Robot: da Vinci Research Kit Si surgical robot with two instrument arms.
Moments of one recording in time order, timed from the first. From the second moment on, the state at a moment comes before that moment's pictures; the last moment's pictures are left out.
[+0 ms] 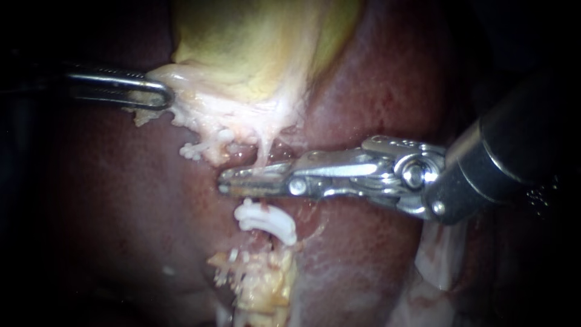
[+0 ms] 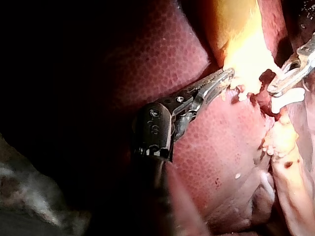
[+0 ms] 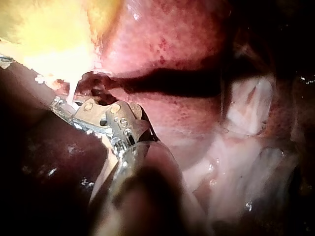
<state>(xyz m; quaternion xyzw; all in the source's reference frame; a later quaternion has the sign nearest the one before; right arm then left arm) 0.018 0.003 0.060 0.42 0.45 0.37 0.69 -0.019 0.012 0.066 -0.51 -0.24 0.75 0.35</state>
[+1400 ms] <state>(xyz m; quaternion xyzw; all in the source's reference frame) 0.011 0.002 0.066 0.23 0.55 0.24 0.77 -0.019 0.012 0.066 -0.51 -0.24 0.75 0.35</state>
